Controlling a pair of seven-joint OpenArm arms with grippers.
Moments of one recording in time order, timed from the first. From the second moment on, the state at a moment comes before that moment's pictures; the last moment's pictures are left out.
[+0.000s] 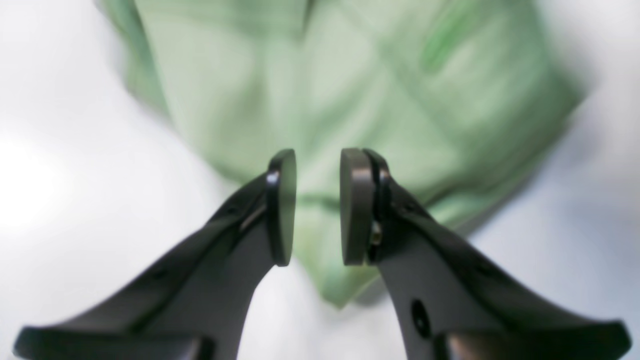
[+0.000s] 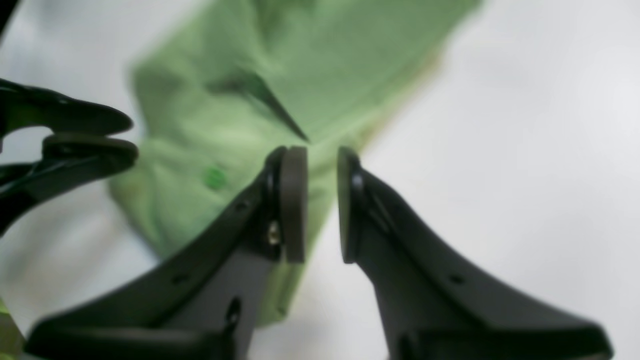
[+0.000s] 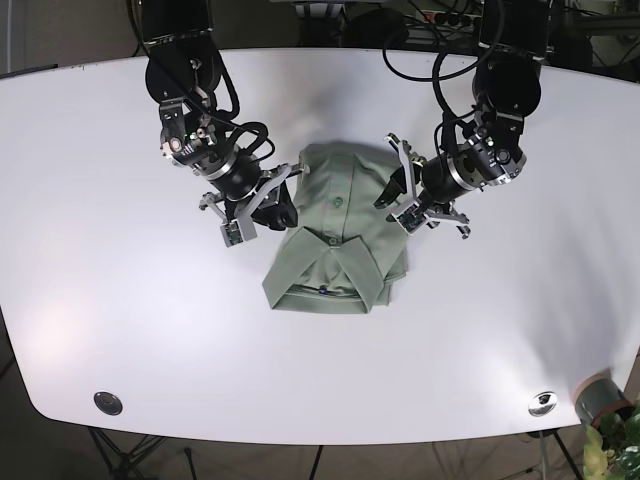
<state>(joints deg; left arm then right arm) 3.2 -14.7 6.6 98.6 -8.6 -38.7 34.3 -5.0 4.3 -6.5 96.3 21.4 14.6 -34.3</state>
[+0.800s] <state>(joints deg) 1.3 0.0 20.3 89.0 4.6 1.9 19.6 -9.9 5.0 4.5 98.7 21.3 14.4 -35.0</state>
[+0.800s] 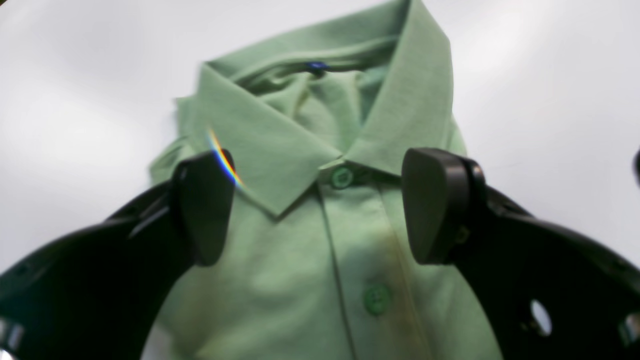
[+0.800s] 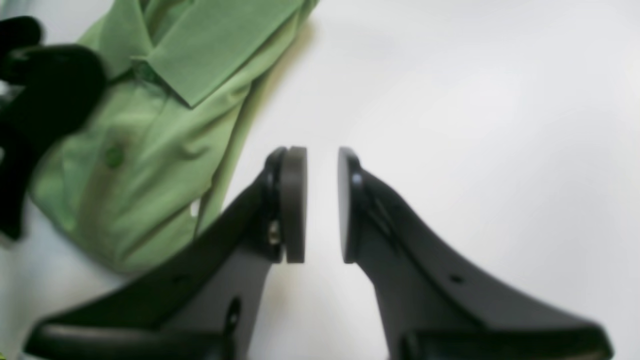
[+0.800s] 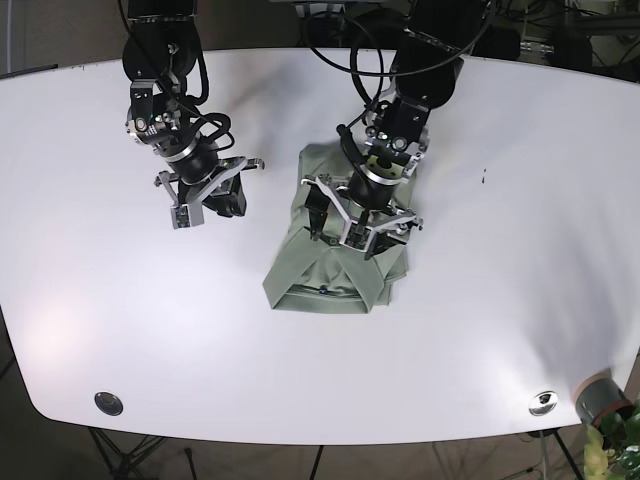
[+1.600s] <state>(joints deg) -0.5 -16.3 -13.4 64.8 -4.8 -23.9 13.4 -9.7 3.5 4.9 103.2 21.2 14.7 -34.8</state>
